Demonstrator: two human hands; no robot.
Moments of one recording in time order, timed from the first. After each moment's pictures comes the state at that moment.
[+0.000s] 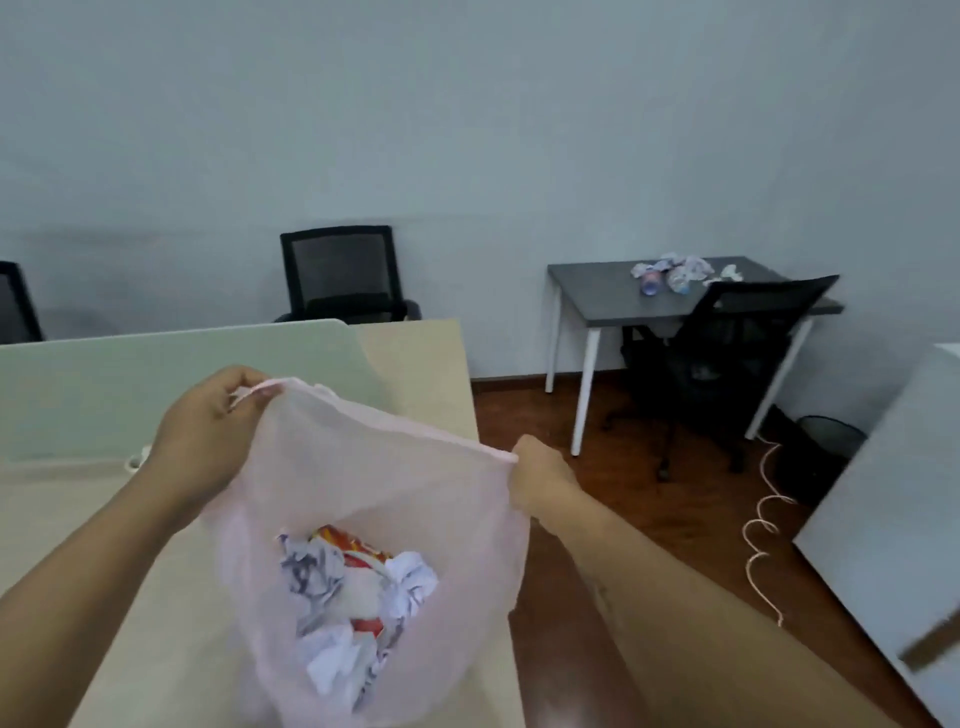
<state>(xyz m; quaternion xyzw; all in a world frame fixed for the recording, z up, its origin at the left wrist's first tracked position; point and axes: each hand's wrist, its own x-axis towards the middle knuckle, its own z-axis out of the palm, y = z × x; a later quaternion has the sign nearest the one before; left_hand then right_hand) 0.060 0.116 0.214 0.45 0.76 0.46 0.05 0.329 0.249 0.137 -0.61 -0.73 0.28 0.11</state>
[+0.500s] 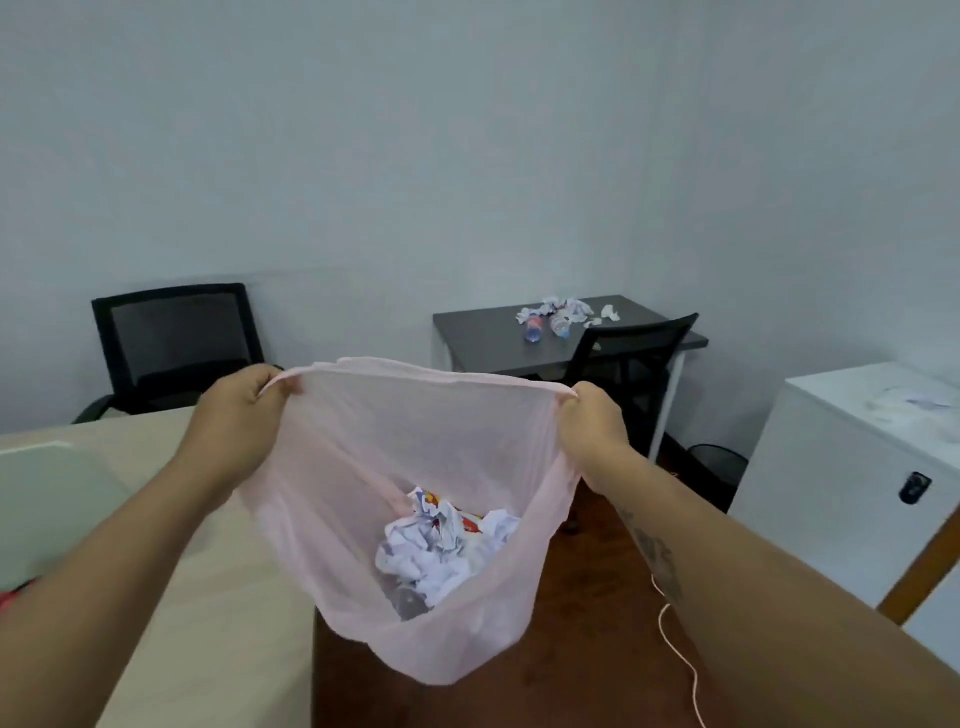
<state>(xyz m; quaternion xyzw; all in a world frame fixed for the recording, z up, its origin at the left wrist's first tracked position) 0.231 0.402 0.237 0.53 0.70 0.47 0.09 0.546 0.484 0.204 -0.68 -0.57 0.24 0.39</state>
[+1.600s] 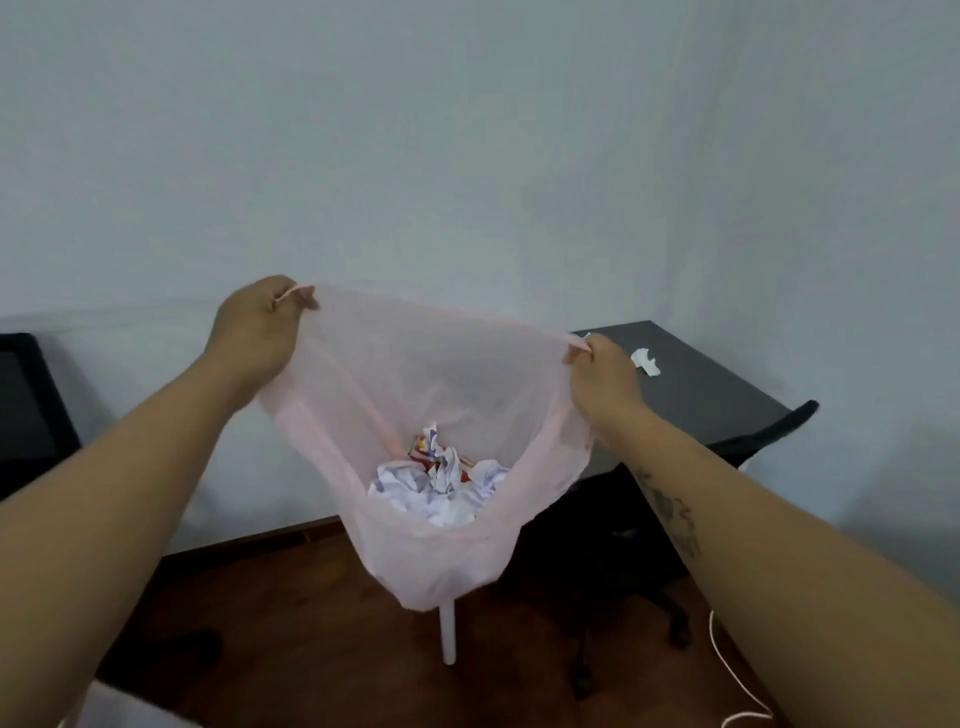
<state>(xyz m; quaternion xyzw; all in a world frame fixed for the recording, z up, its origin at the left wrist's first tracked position) 0.246 1.128 0.267 0.57 0.67 0.48 0.04 0.569 1.164 0.217 -0.64 -0.59 0.21 0.44</state>
